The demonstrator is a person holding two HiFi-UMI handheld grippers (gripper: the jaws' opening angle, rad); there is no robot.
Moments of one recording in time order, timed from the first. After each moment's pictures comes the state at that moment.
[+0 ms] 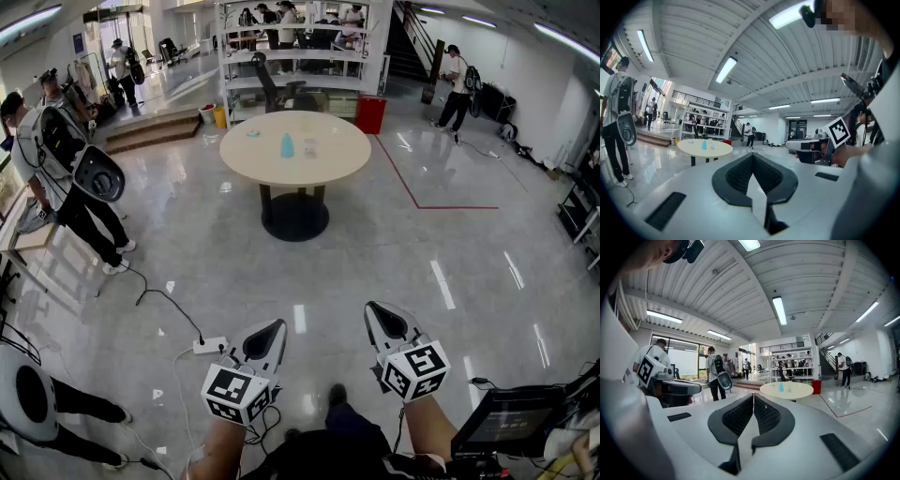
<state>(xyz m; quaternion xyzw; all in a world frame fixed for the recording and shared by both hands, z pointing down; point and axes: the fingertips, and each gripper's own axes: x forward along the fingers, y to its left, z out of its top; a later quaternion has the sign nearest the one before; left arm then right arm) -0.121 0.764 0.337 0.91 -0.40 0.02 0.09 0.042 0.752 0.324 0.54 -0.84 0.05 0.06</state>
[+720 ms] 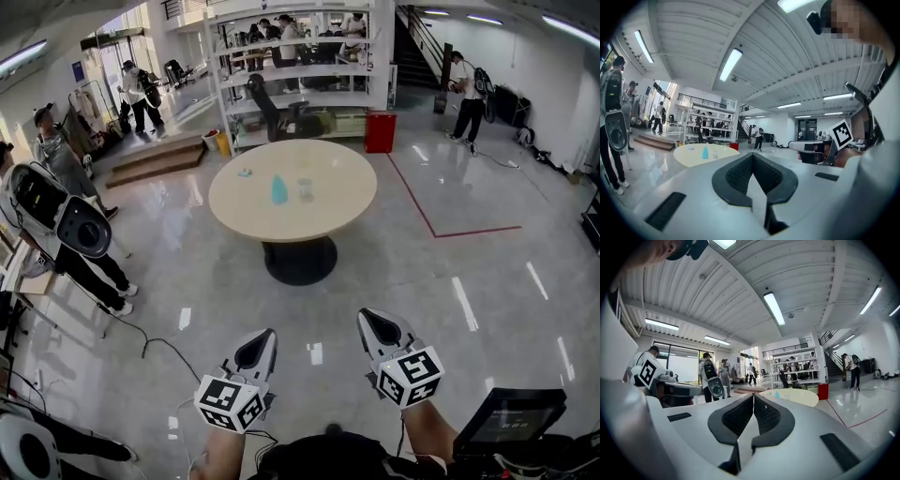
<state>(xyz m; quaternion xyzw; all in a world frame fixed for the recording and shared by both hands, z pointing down) -0.031 0.529 0.319 0.89 -0.44 0.02 0.08 0.140 0.514 0.307 0.51 -0.86 0.04 0.02</state>
